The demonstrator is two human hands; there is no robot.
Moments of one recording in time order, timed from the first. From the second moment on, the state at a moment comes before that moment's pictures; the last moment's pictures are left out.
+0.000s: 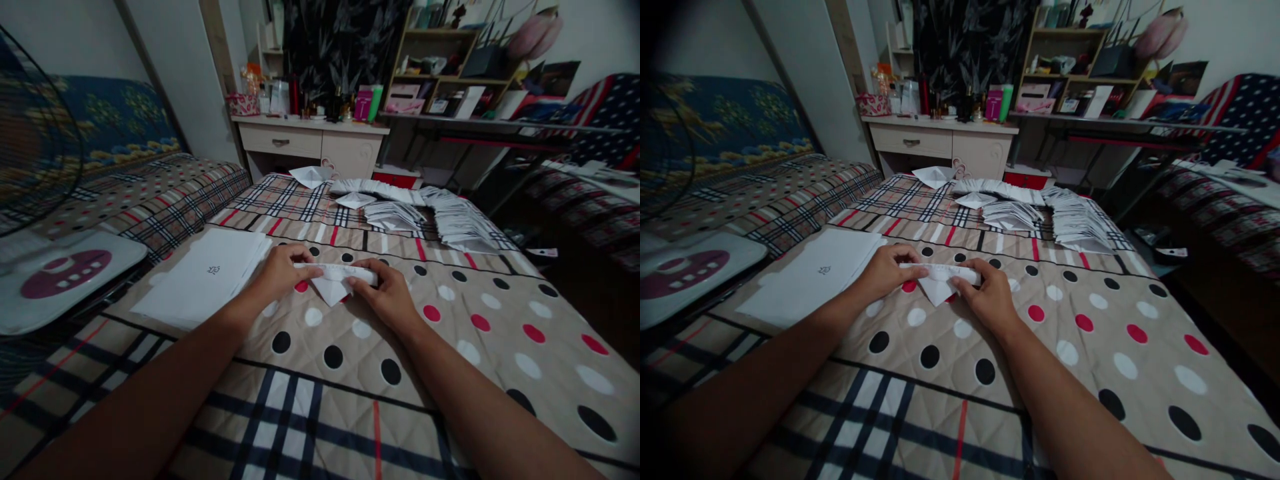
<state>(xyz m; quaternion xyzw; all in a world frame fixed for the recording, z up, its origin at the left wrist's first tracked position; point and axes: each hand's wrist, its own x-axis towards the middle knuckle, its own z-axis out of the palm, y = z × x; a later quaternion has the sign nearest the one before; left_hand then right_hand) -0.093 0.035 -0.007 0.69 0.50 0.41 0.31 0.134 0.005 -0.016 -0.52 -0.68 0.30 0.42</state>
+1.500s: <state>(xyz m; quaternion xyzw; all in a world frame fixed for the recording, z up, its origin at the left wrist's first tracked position) -0.073 0.014 0.010 0.81 0.37 0.45 0.11 0.128 -0.004 -0.005 -0.44 -0.64 0.28 0.56</state>
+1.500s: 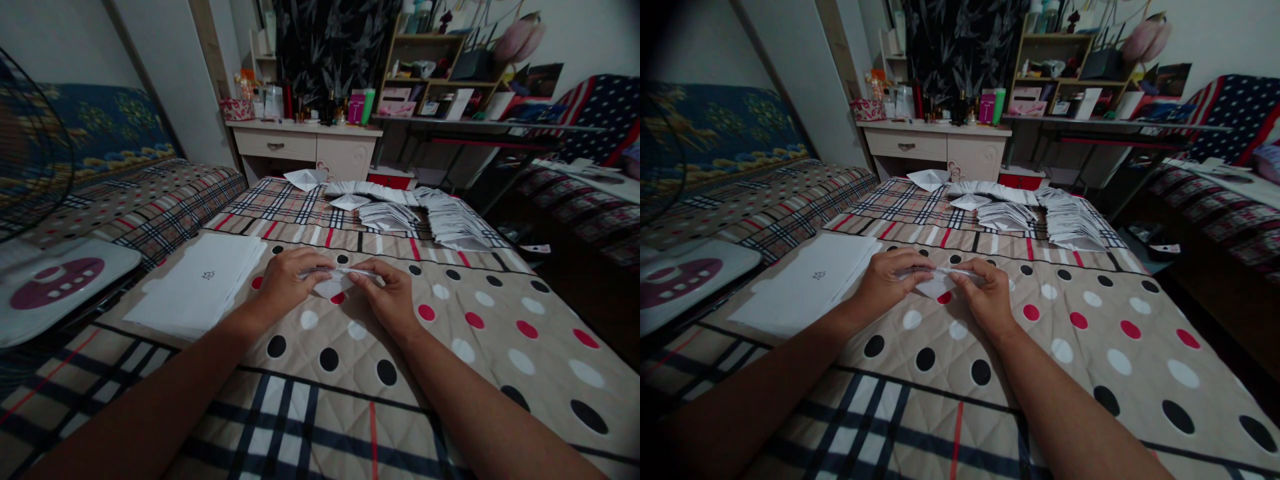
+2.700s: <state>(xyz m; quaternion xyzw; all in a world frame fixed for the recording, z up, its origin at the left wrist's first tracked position) -0.075 0.013 0.018 0.80 0.36 0.47 0.12 0.131 -0.004 -0.005 -0.43 -0.70 0.11 0.56</state>
